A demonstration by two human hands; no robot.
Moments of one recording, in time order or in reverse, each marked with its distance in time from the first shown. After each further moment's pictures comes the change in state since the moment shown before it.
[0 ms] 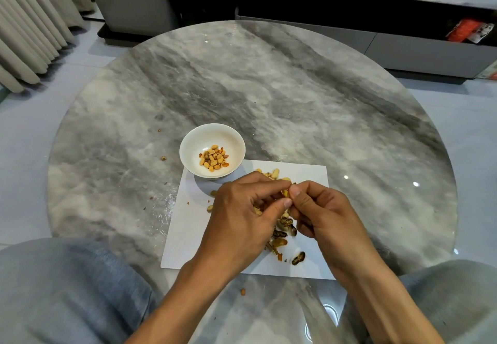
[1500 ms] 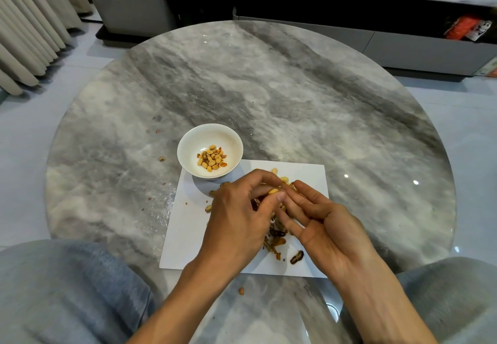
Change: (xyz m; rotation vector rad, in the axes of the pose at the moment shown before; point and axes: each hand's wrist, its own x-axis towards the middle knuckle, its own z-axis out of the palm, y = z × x) left_hand 0.000 0.000 0.006 -0.037 0.031 -0.118; right_hand 0.008 0.012 -0.003 0.741 0.128 0.365
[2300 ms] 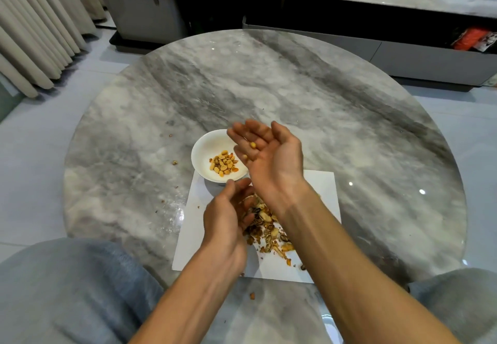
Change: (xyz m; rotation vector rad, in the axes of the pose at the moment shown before) left_hand 0.012 -0.002 -0.007 -0.837 0.370 -0.791; right_hand 0.049 0.006 0.116 -0.068 -0.246 -0.153
